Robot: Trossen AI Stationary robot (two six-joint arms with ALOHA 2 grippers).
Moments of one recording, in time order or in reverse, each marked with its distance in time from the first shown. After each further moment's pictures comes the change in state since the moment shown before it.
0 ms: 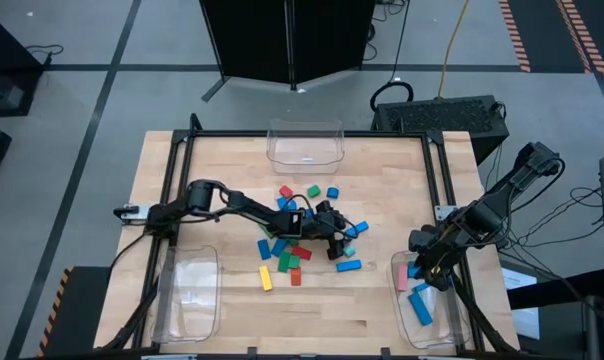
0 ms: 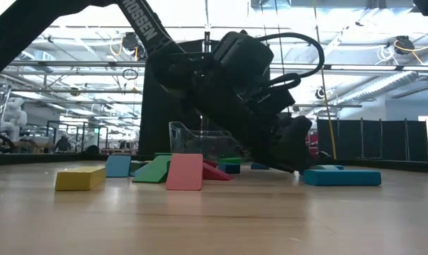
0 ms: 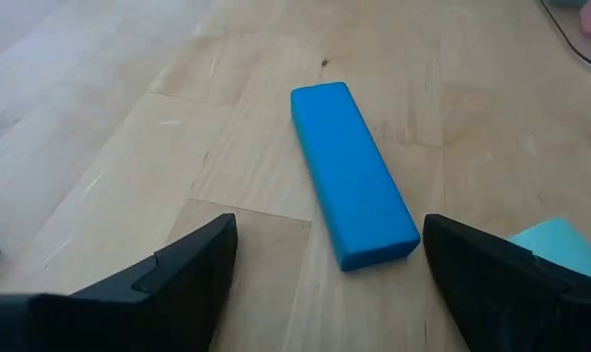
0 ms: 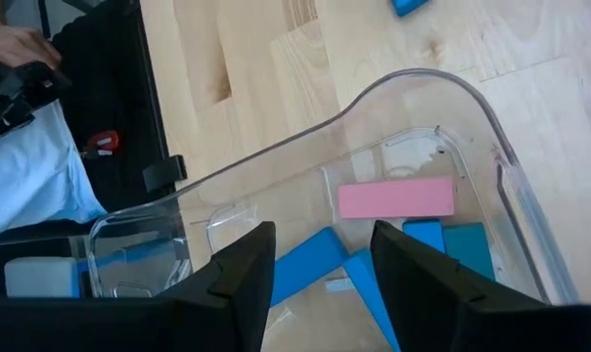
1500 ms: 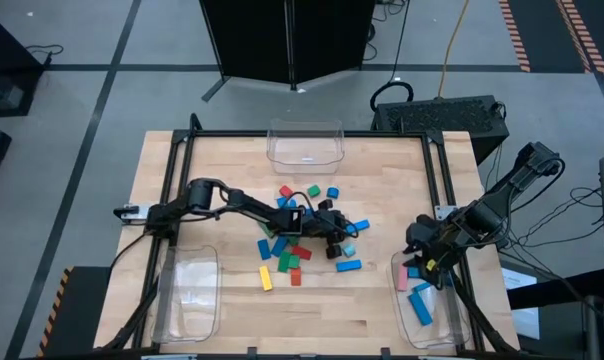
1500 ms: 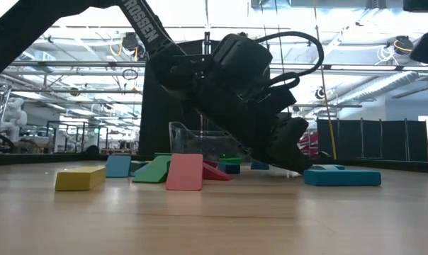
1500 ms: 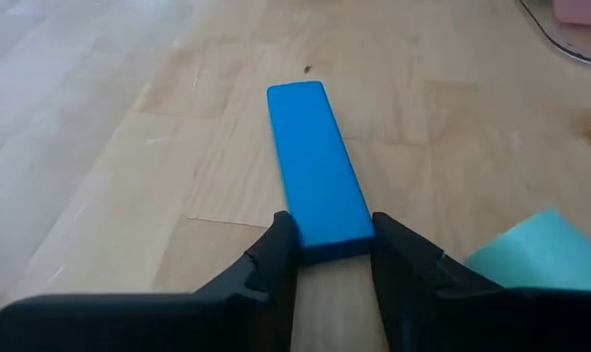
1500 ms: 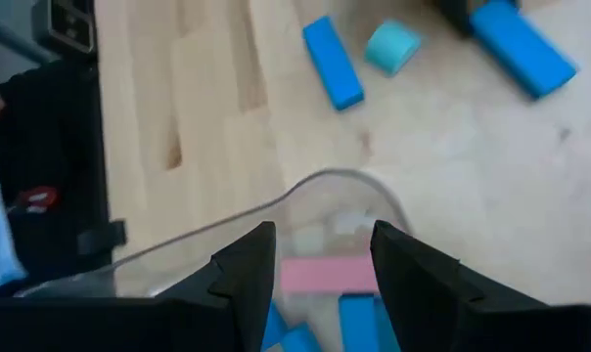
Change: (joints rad) left arm 0.018 -0.004 0.000 0.003 0.064 0.079; right arm 0.000 0.000 0.000 -0.004 0.247 -0.088
